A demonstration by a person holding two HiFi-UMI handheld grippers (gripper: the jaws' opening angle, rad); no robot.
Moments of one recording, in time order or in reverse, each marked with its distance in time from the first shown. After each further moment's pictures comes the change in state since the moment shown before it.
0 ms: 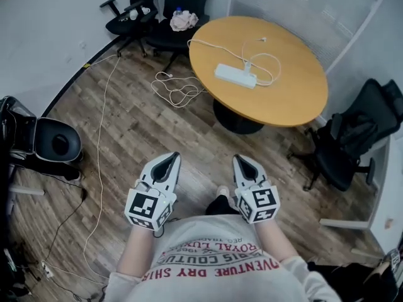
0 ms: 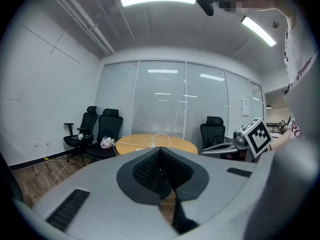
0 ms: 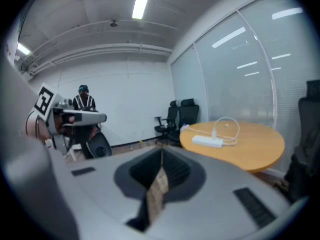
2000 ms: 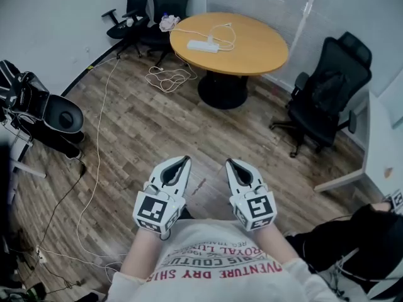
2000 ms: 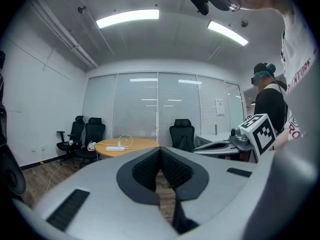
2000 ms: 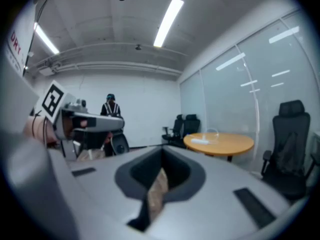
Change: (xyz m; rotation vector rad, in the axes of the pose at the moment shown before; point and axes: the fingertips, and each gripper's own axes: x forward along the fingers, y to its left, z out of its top) left arm -0.229 -0.359 -0.033 0.092 -0.063 -0.090; right arm -0.401 0.086 -0.083 -0.091 -0.140 0.047
